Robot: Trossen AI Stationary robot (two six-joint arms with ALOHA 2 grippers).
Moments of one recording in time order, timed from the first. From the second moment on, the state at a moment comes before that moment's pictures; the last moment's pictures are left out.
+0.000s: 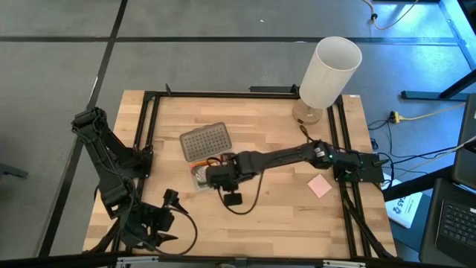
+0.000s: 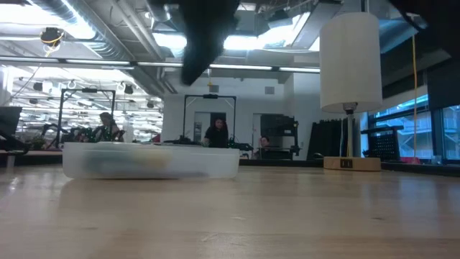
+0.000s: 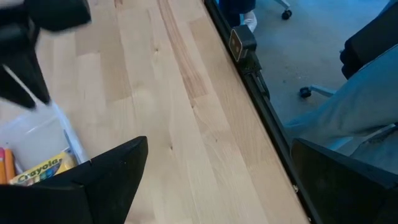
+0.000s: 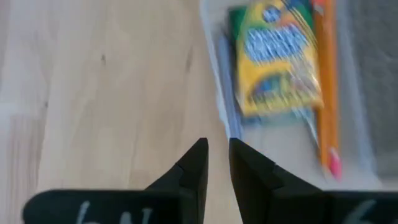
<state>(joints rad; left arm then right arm) -1.01 1.35 1.11 -0.66 -0.54 -0.52 0.22 2.37 2.35 -1.21 0.09 0.06</state>
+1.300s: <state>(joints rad) -0.84 1.35 1.11 -0.65 -0.62 -0.46 0.59 1.72 1.67 -1.56 0.39 1.37</state>
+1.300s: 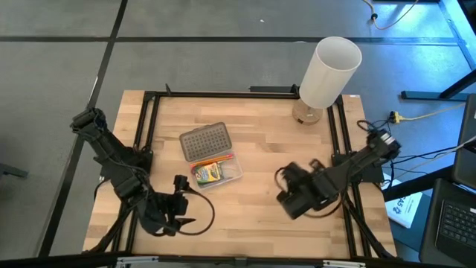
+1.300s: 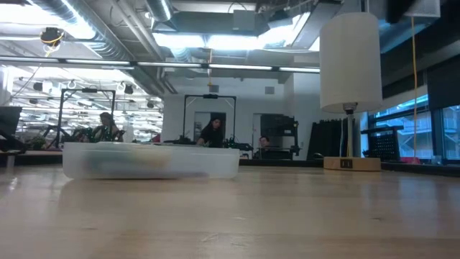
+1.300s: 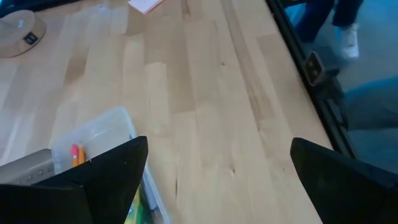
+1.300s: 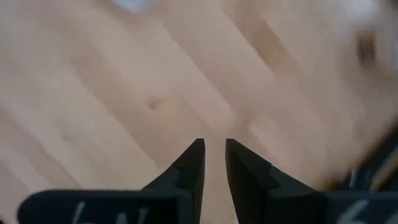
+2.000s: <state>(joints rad) -0.67 1.35 1.11 -0.64 -0.62 -0.45 0.38 1.63 1.15 -1.45 -0.03 1.33</state>
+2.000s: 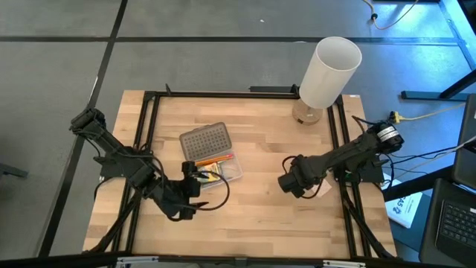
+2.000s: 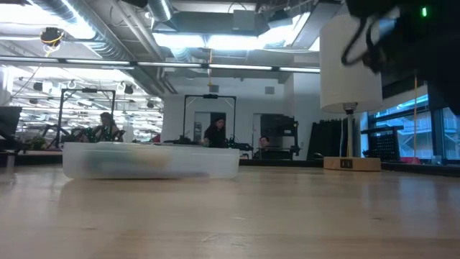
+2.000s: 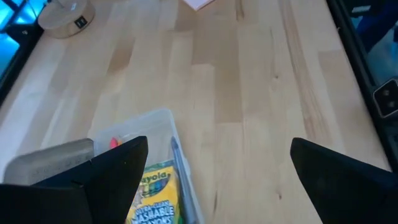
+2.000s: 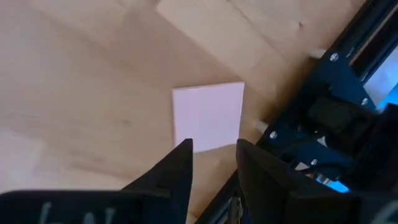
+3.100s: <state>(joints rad) -0.60 1.35 1.11 -0.64 -0.61 -0.41 0.29 1.63 0.83 -0.86 -0.13 1.30</state>
